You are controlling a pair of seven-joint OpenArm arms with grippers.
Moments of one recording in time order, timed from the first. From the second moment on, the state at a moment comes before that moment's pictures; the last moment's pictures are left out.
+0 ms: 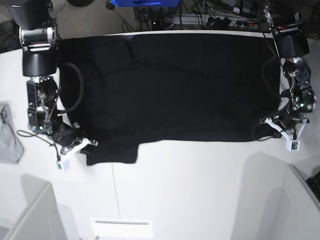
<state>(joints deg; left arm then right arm) -4.6 -26.6 -17.0 74.3 -20.4 -18.8 37.8 17.6 19.4 -3.2 69.1 40.6 9.5 -45.3</state>
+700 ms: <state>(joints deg) 2.6 -20.7 -31.6 97.7 -20.5 -31.0 57.6 8.2 19.5 -1.2 77.9 39.9 9.4 -47.1</state>
